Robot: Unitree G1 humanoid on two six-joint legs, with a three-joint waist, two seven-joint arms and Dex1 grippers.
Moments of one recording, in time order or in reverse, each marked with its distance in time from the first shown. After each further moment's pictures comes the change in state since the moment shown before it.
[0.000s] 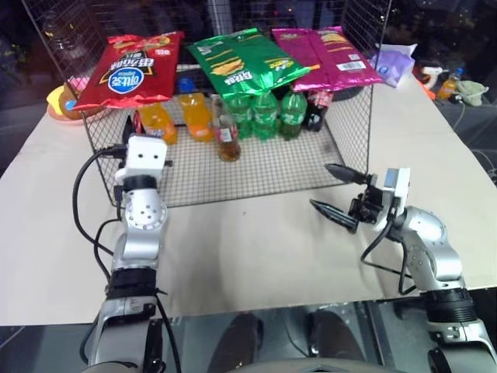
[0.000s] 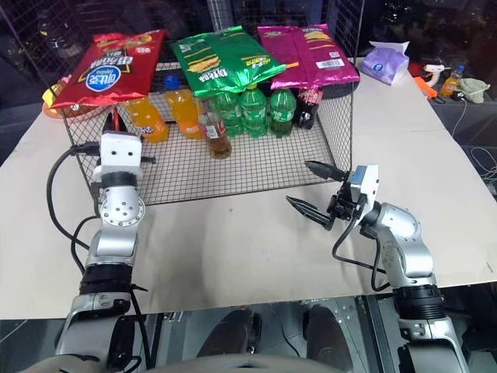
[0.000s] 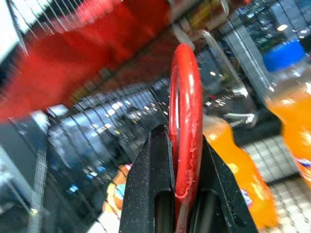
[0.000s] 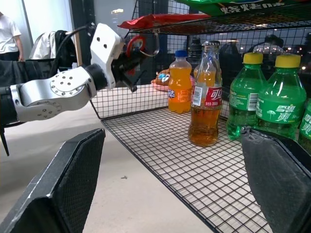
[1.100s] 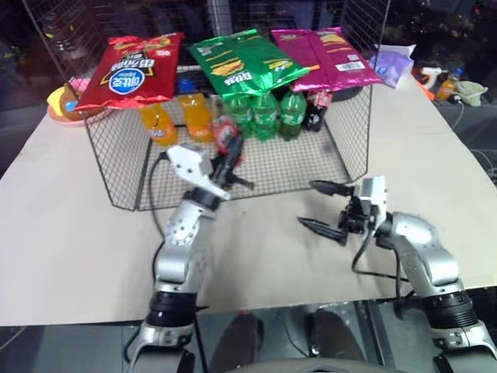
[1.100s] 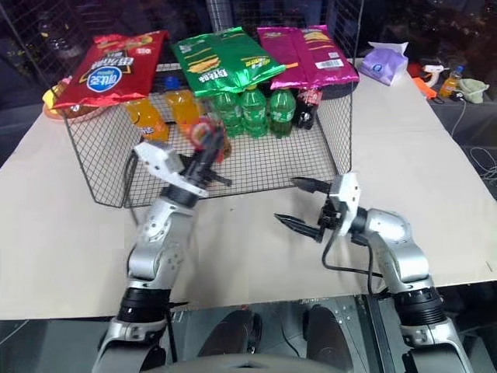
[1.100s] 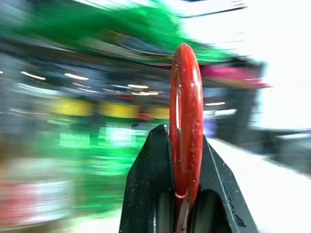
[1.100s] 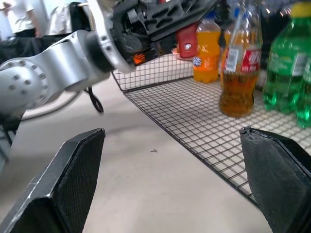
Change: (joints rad) left arm 0.118 -0.267 -0.255 -0.391 -0.932 0.245 -0.783; right arm 0.009 -0.020 0.130 -0.120 -0.053 0.217 -0.108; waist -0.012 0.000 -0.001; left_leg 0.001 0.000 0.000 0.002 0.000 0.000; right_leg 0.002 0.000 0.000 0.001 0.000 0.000
